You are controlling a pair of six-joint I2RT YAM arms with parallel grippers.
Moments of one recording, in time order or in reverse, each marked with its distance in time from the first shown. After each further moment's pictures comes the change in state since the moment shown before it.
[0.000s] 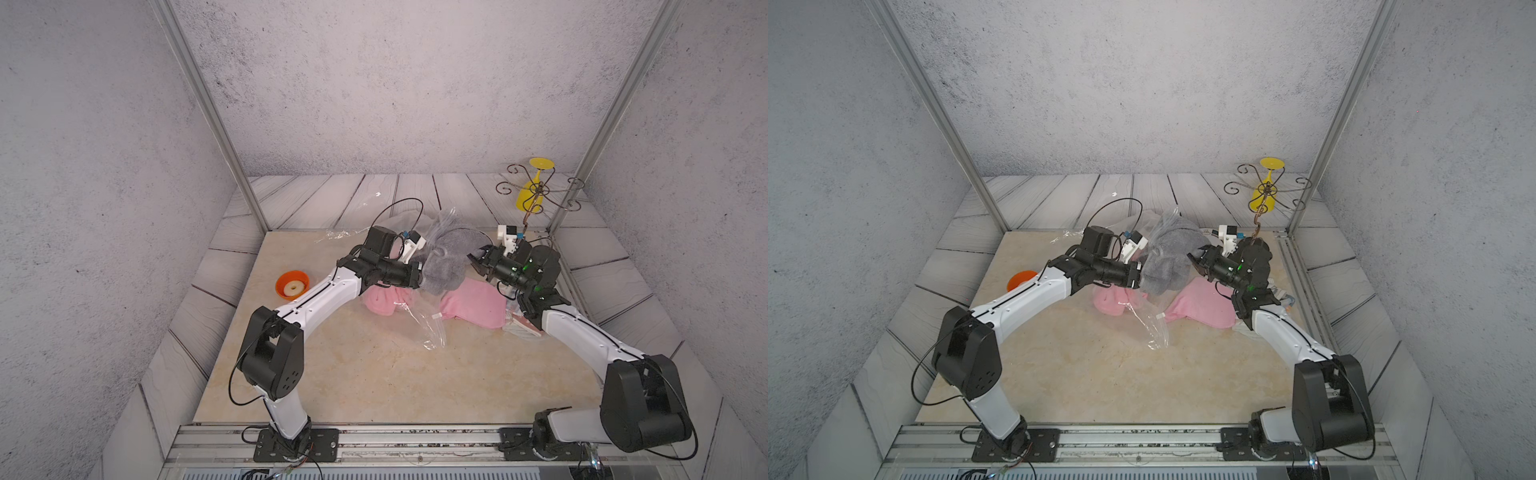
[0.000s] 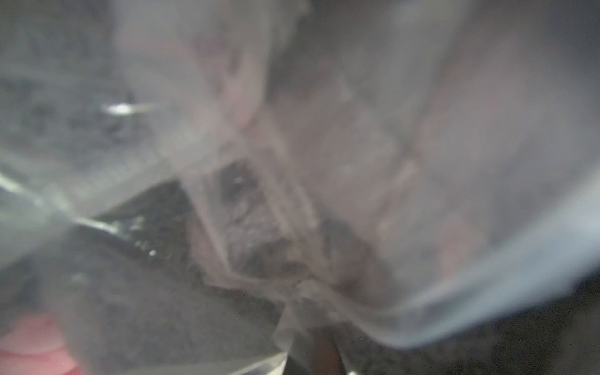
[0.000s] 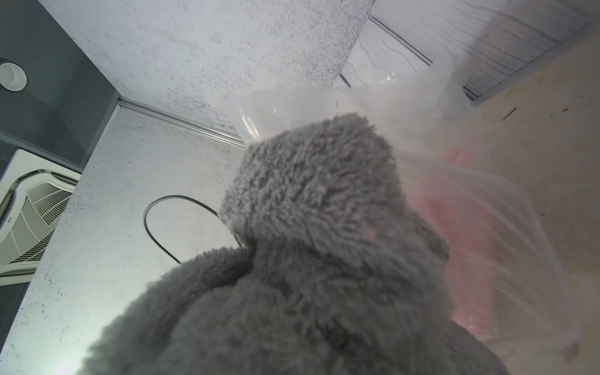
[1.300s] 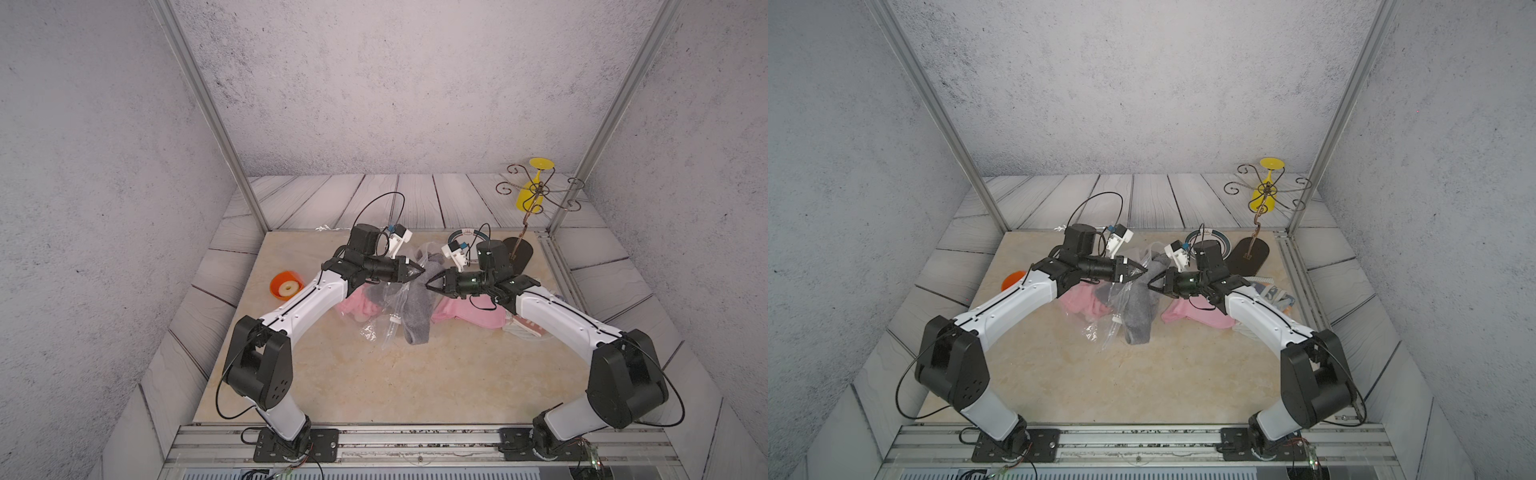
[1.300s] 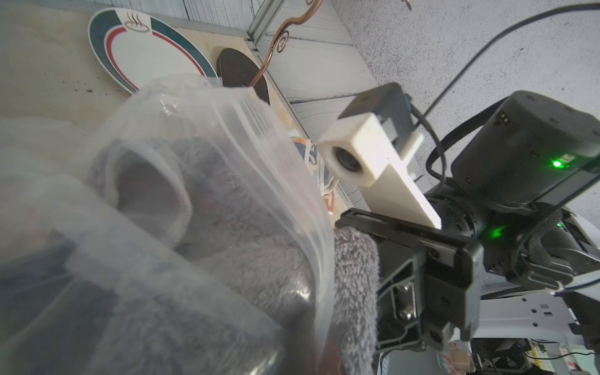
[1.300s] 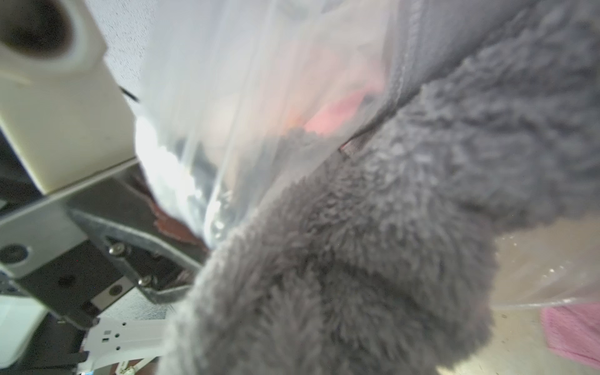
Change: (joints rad) left arm 0.057 -0.089 -0.082 0.065 0.013 0.034; right arm 0.210 0.153 0.212 -0.558 -0.085 -0.423
